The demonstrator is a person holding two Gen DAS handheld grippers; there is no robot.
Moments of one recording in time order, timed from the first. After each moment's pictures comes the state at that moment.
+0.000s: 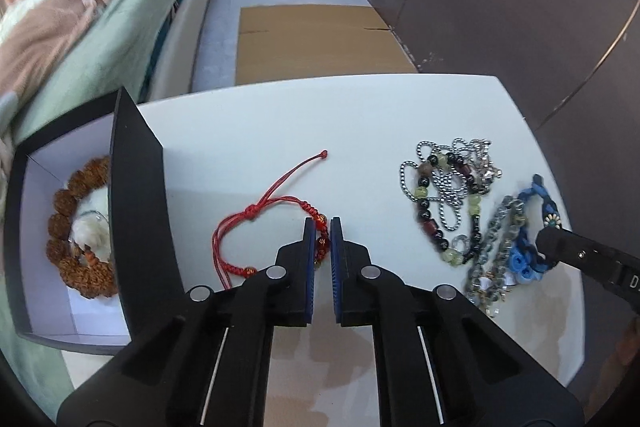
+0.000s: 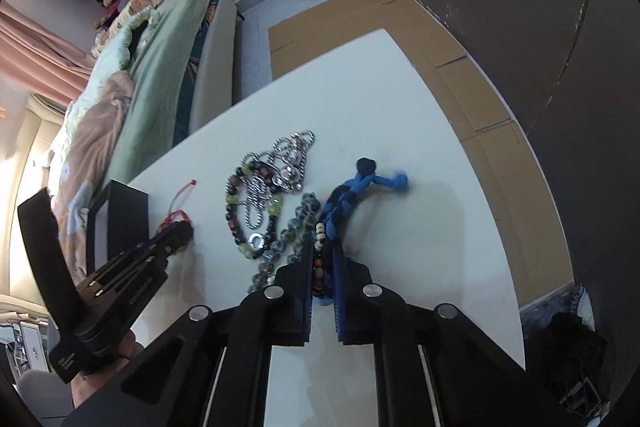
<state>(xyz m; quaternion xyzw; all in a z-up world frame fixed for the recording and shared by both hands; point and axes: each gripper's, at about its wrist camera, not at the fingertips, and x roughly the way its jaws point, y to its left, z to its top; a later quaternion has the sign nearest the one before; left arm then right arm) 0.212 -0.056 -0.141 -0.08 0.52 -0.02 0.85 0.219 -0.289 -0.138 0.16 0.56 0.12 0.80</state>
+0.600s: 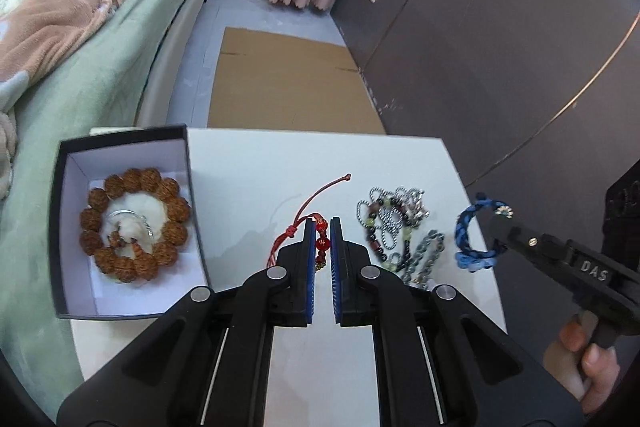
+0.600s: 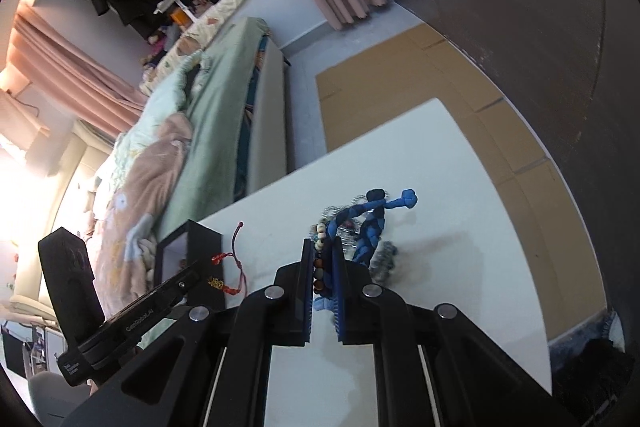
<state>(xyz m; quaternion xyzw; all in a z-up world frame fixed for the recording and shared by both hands) 0.178 -0.014 -0.079 -0.17 0.46 -0.07 0.87 0.209 -0.278 -0.085 0.21 0.47 0.18 0.84</state>
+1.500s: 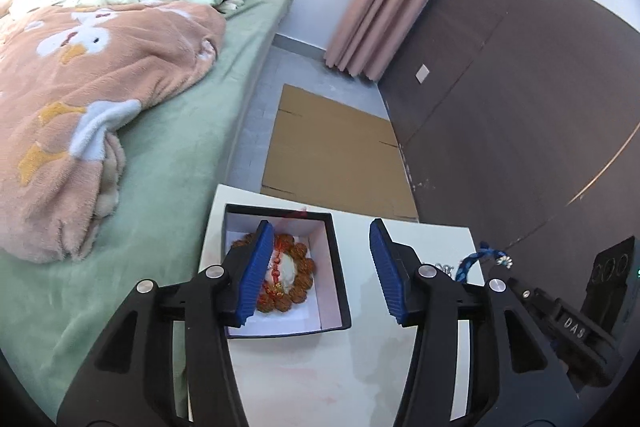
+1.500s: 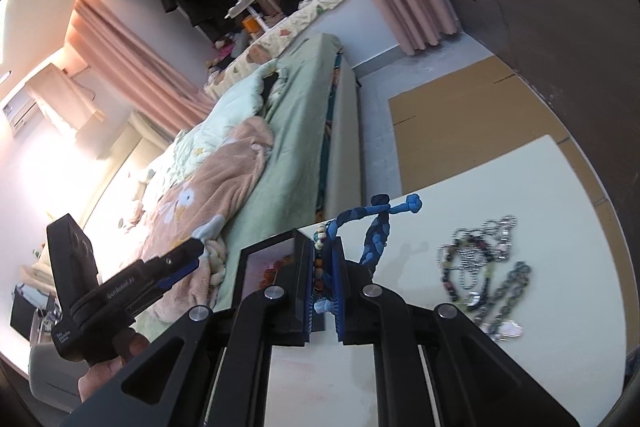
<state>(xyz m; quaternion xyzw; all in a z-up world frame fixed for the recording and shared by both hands) 0.135 0.092 -0.022 -0.23 0.37 0.03 0.90 0.187 -0.195 -0.044 0.21 0.41 0.27 0.85</state>
